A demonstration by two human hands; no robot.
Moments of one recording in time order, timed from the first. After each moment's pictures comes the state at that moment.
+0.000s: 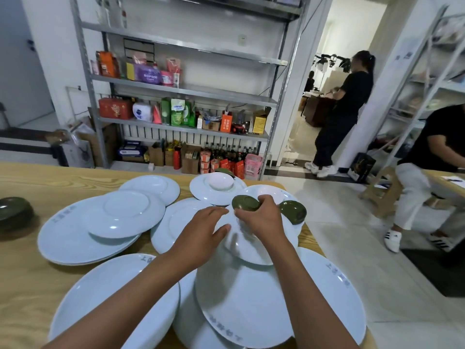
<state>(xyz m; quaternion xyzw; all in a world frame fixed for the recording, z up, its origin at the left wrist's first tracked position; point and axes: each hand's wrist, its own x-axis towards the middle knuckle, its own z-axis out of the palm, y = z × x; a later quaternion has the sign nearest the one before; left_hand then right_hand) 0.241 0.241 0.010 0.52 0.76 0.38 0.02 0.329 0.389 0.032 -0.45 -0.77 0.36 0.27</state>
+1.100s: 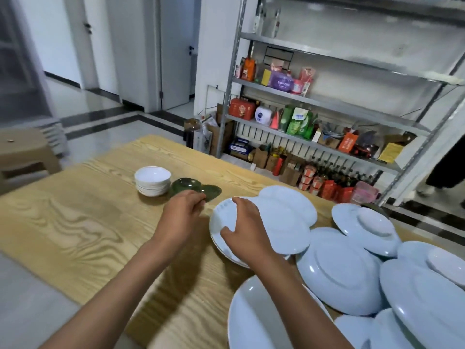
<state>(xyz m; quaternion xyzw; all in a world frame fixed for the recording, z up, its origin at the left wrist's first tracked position) 0.027 -0.033 -0.003 0.23 0.86 0.42 -0.17 0.101 0.120 0.008 -0.06 -0.96 0.27 0.11</state>
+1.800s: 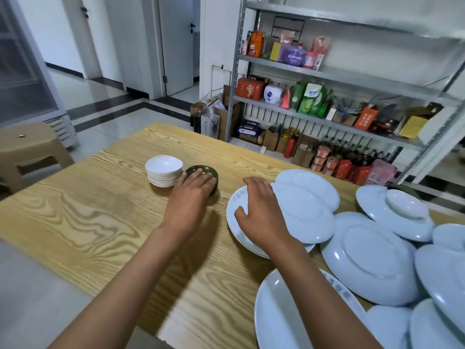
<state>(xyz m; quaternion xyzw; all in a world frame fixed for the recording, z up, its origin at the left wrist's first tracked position) -0.010 -0.050 -0.021 0.31 0.92 0.17 -0.20 0.072 0.112 0.002 -0.04 -0.97 0.20 0.14</state>
